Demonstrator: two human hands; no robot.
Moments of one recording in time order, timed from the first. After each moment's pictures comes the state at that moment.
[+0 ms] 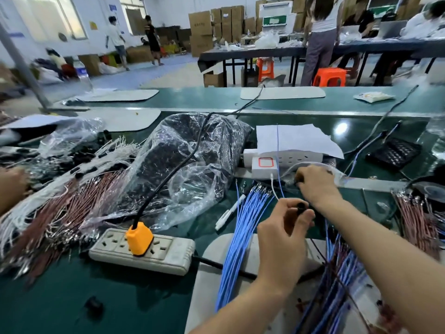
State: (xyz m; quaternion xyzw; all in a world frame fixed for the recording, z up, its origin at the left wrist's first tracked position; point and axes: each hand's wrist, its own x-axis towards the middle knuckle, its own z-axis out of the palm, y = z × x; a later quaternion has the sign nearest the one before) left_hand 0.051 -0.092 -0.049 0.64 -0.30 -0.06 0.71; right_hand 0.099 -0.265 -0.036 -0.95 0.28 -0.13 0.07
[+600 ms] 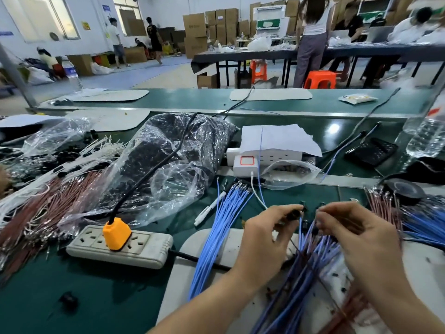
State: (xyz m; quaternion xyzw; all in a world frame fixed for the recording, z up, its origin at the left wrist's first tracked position) left_hand 0.044 -0.092 -0.046 0.68 -0.44 -0.01 0.59; right_hand -0.055 -0.207 -0.023 -0.70 0.23 -0.39 0.55
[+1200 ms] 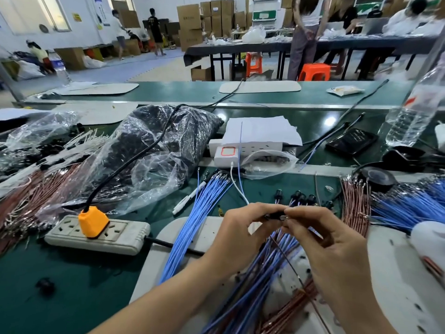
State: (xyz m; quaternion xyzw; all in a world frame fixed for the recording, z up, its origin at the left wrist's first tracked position) left_hand 0.035 -0.090 -0.044 0.67 -0.48 -0.06 0.56; right_hand -0.085 -0.177 -0.024 -0.69 0.16 -0.40 0.57
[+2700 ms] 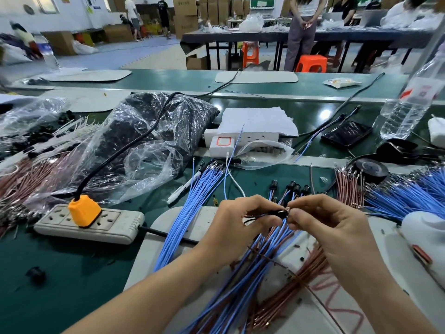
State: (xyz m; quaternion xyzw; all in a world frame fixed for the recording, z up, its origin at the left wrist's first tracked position) left_hand 0.032 -0.084 -0.038 0.64 -0.49 -0.11 0.58; right_hand -0.093 -0.198 -0.012 -0.68 0.18 -0.31 0.64
